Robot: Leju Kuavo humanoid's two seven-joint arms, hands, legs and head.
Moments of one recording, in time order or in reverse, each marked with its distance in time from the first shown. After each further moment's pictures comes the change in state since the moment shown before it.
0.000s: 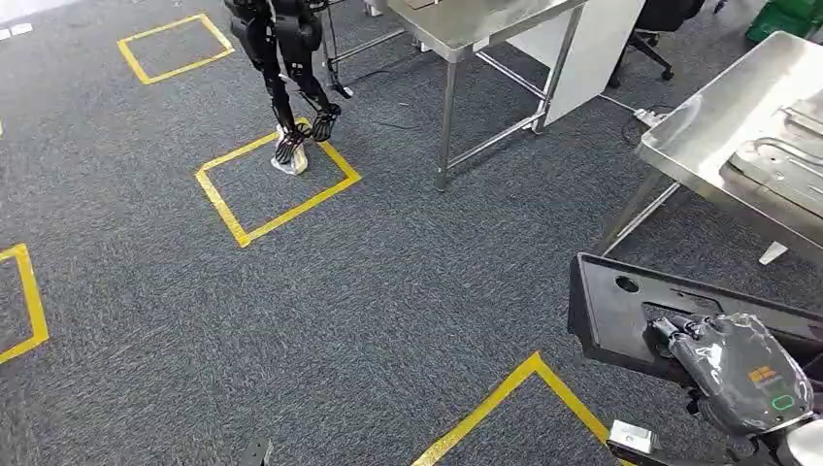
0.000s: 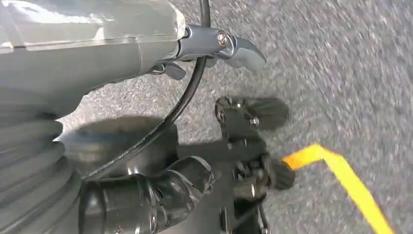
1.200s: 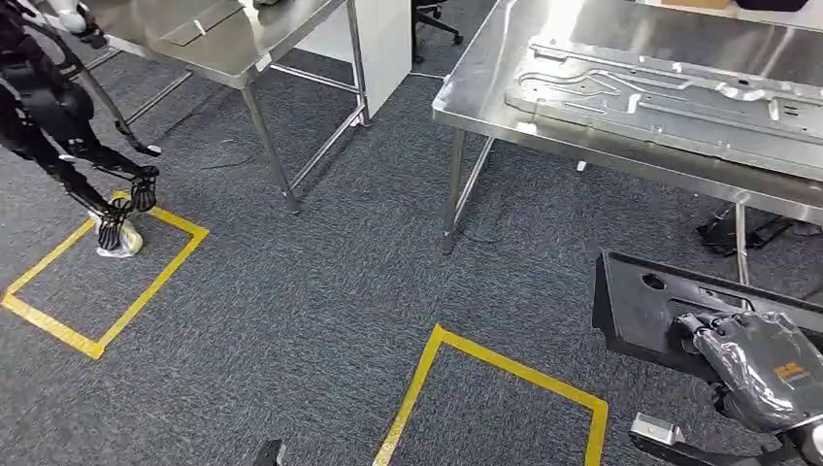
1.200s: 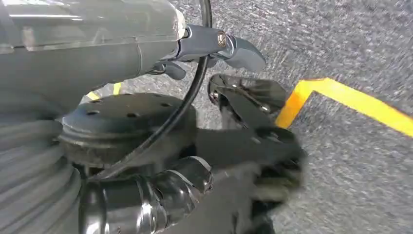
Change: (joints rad) left arm 0.007 -0.020 -0.001 -0.001 0.014 0.008 0.011; right arm 0.033 -0.058 -0.042 0.033 -0.014 -0.015 0.024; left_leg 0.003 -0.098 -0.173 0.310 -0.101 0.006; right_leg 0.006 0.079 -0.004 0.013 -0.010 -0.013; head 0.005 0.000
